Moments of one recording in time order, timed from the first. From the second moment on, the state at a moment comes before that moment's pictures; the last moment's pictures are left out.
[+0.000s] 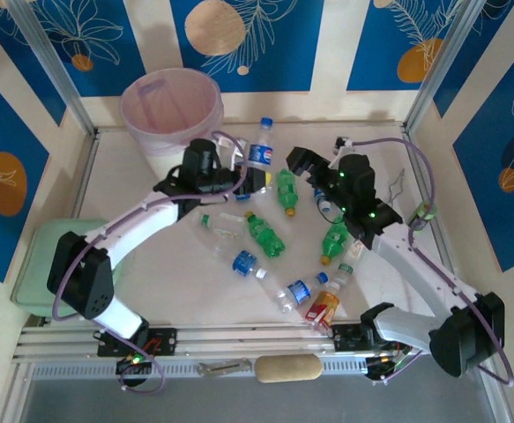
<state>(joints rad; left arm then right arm) -0.54 1.55 1.23 -0.07 0.53 -0.45 0.44 1.11 0.92 -0.05 -0.01 0.80</state>
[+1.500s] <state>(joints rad) -0.13 2.00 2.02 -0.70 0.07 0.06 0.39 1.05 0.80 -0.21 -0.01 0.79</state>
